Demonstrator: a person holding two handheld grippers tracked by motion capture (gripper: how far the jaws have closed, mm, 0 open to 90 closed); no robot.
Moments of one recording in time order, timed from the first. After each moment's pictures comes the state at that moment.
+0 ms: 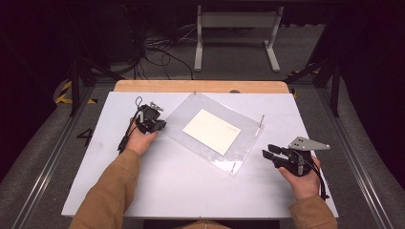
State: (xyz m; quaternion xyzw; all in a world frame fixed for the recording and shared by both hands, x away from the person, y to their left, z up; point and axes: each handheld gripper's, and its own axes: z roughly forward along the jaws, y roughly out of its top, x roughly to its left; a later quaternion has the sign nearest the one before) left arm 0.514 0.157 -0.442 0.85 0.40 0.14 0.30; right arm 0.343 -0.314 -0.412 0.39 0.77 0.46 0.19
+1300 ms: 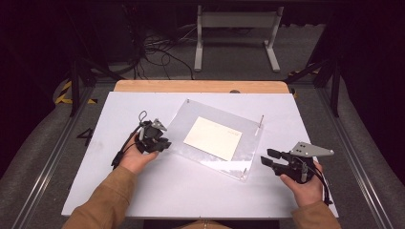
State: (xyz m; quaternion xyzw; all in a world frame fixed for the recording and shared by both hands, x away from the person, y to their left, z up) left arm 0.443 0.150 -0.424 0.89 0.35 0.10 0.29; right arm 0.322 -0.308 -0.404 0.36 0.78 0.48 0.17
